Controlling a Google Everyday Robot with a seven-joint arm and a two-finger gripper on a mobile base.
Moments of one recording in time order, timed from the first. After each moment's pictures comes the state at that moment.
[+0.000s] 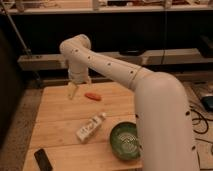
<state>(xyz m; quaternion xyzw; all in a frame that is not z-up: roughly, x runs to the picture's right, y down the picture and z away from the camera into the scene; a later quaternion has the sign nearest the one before) -0.119 -0.004 0.761 -0.08 -0.35 -0.87 0.33</state>
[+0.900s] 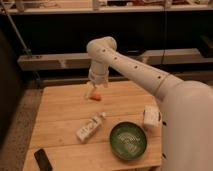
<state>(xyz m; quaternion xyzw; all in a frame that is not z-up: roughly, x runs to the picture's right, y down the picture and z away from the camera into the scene) -0.036 0.009 0.756 -0.07 -0.38 -0.83 0.40</state>
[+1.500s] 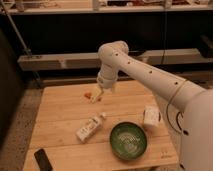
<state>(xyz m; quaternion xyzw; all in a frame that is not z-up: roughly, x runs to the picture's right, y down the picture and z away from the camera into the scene) -0.005 0.031 0.738 -0.06 -0.38 -0.83 0.41</state>
